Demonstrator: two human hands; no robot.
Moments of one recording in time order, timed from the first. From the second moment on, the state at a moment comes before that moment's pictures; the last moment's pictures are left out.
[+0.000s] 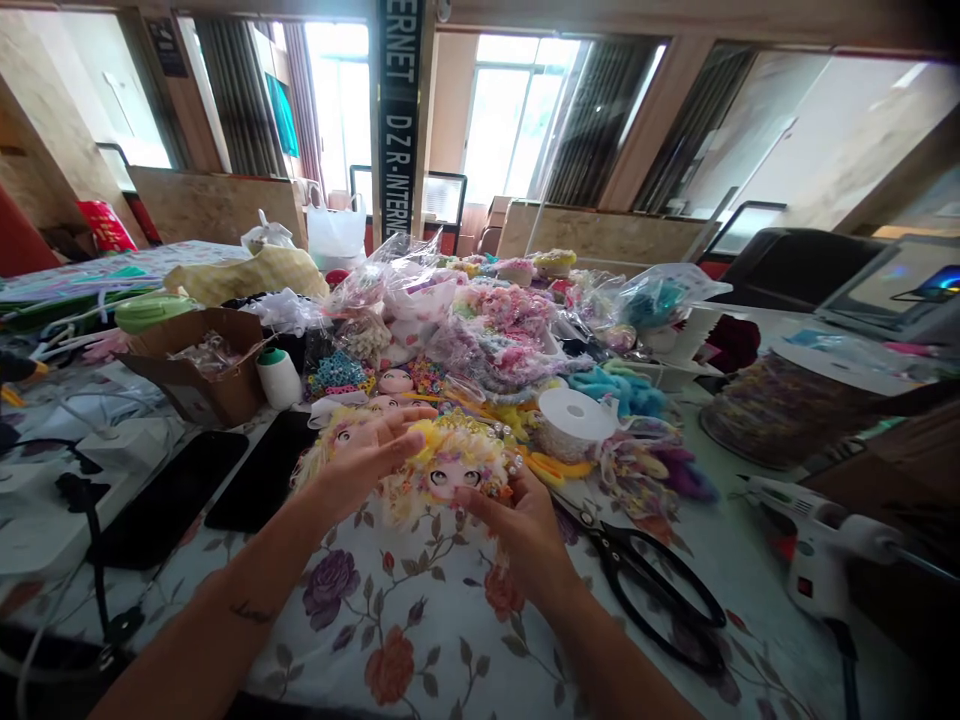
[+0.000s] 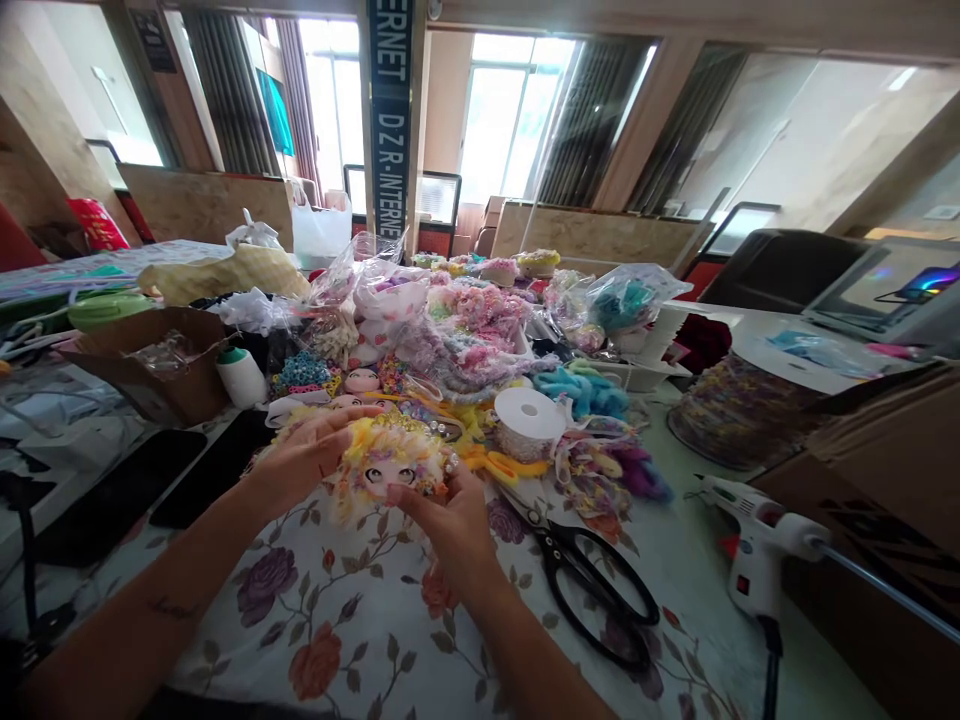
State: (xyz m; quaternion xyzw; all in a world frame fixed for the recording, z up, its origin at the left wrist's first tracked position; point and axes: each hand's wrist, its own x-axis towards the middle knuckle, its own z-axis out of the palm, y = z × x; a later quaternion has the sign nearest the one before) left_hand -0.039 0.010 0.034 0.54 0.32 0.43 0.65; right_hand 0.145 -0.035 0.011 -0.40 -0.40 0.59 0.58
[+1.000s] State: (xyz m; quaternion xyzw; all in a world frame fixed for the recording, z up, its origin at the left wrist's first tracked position) left_hand -0.024 0.009 0.019 0.51 0.30 0.47 0.66; right_hand 0.146 -0.034 0.011 -0.40 -0.34 0.63 0.58
